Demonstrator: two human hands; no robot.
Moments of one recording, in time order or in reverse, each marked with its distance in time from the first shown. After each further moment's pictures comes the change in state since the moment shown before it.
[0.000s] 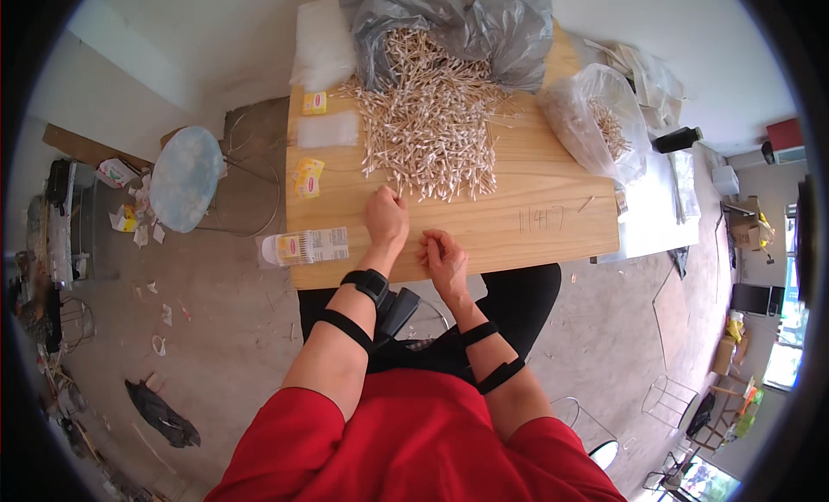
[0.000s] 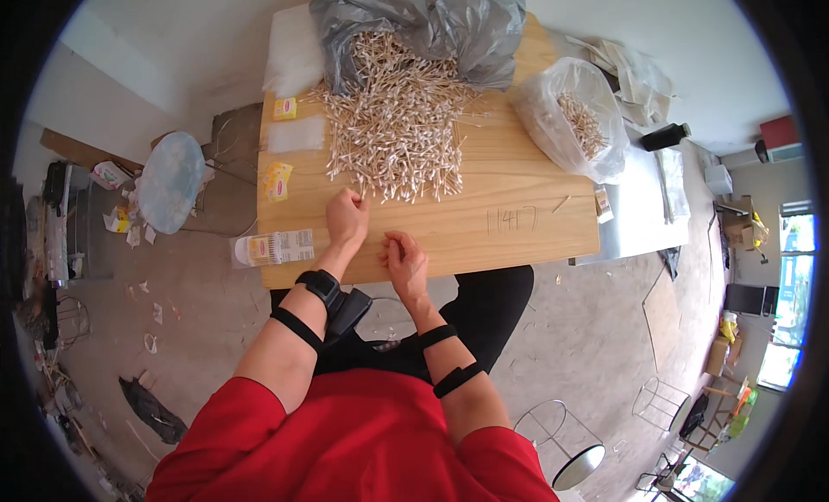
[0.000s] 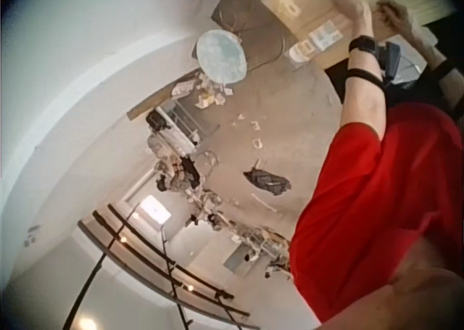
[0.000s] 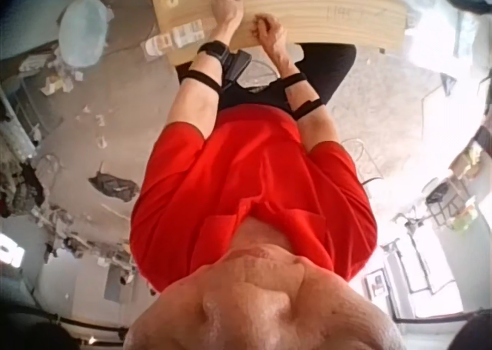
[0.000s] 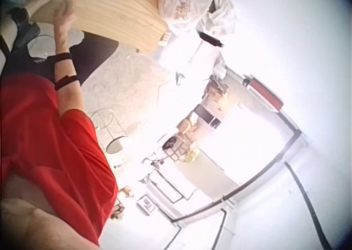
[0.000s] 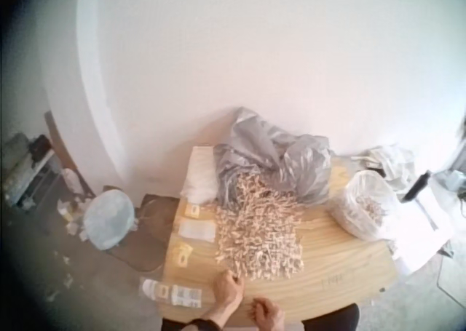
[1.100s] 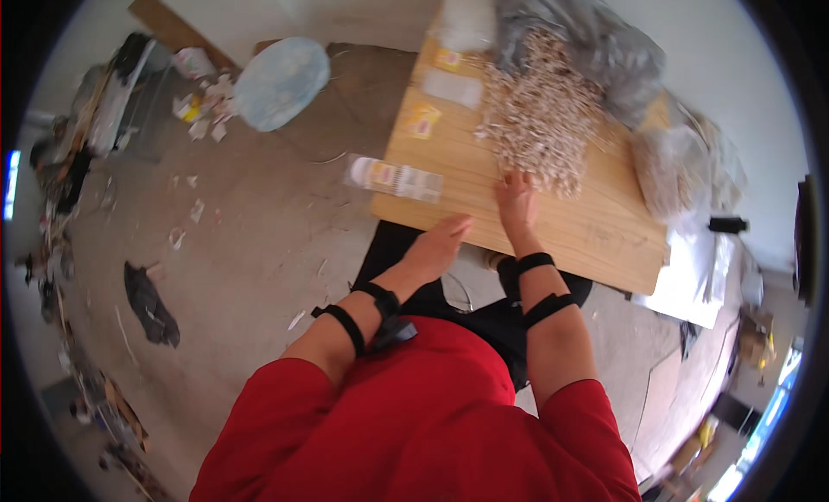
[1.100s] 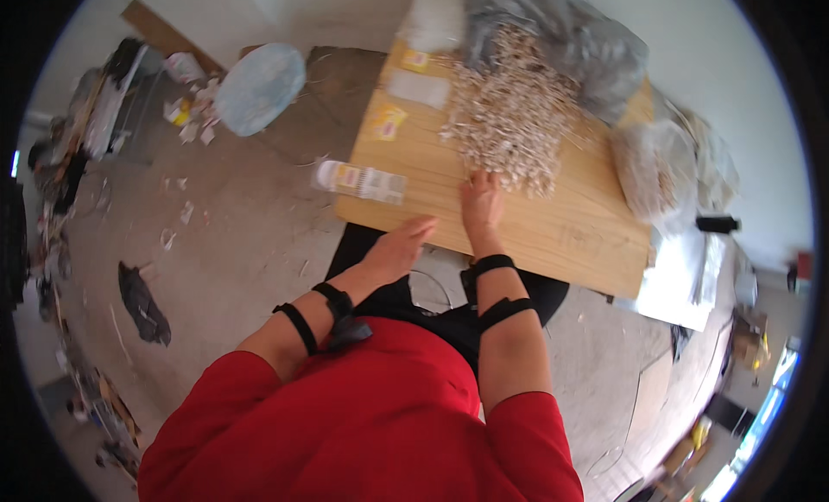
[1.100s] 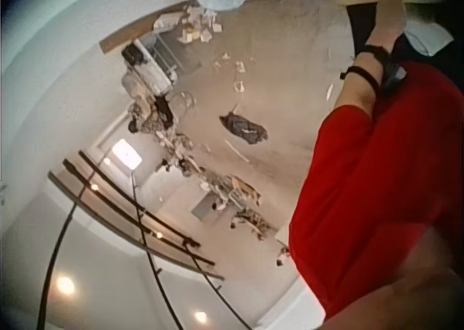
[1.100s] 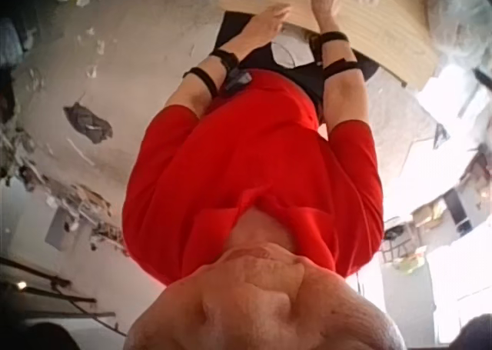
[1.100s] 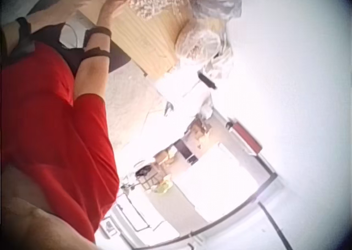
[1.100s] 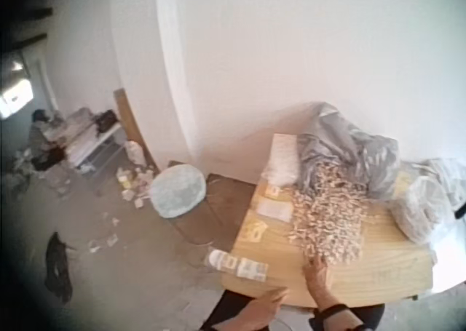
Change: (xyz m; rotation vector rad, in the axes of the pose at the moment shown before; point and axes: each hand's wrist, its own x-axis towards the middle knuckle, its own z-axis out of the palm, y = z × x) left_hand -0.131 -0.052 -0.085 -0.028 -0.258 0.551; right_hand 0.075 -0.014 0.019 -0.918 -0.084 -0.328
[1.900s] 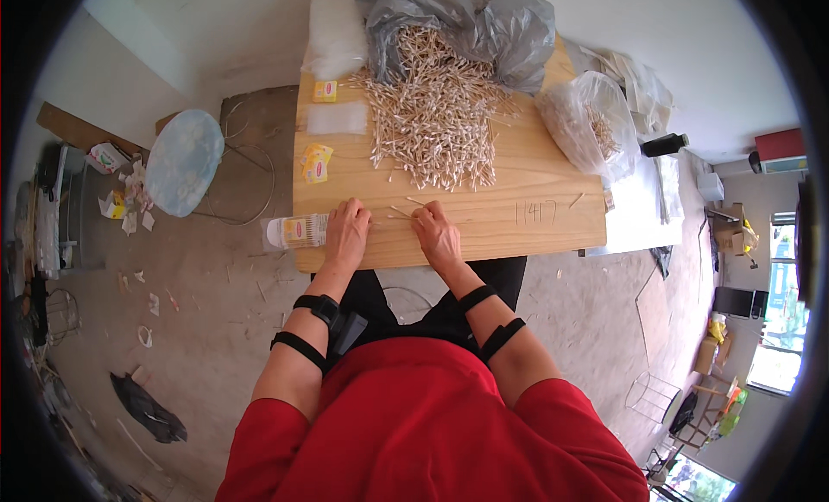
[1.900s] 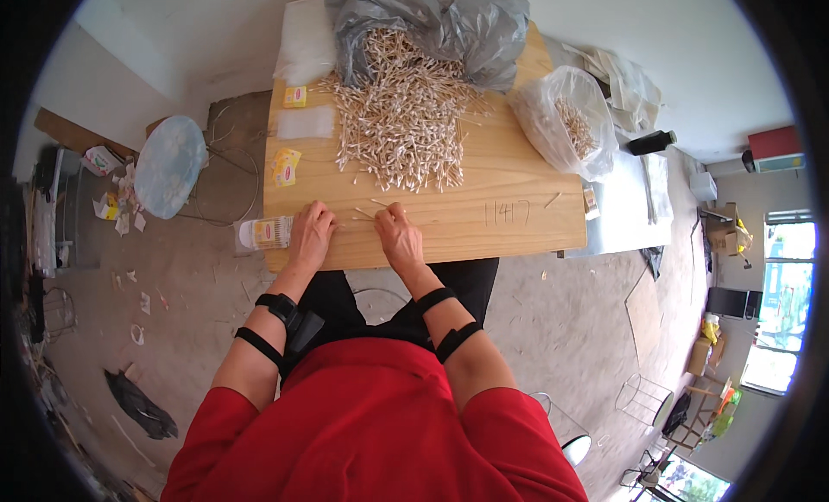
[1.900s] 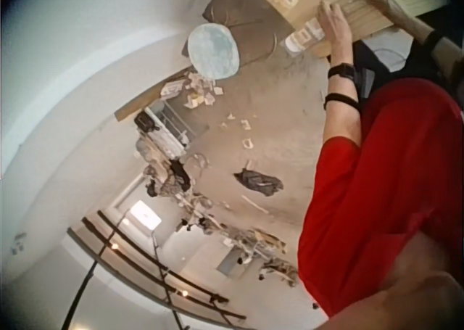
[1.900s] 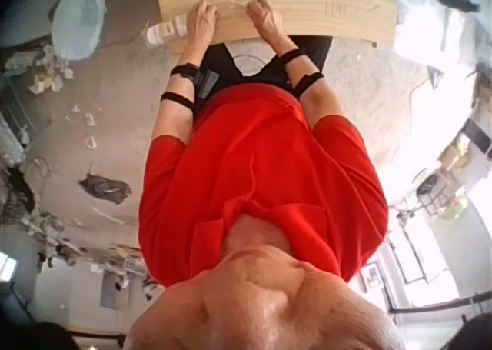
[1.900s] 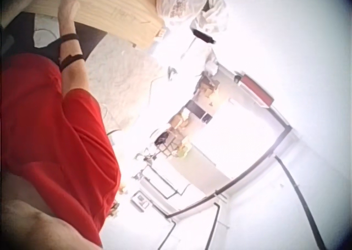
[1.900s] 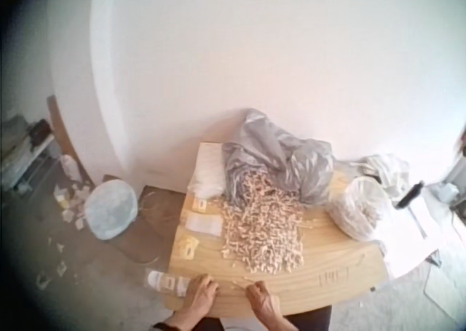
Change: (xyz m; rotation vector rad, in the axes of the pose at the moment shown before) left_hand 0.070 -0.049 -0.029 0.204 0.127 -0.086; right_hand -0.051 -0.012 -0.020 0.217 0.027 -0.135
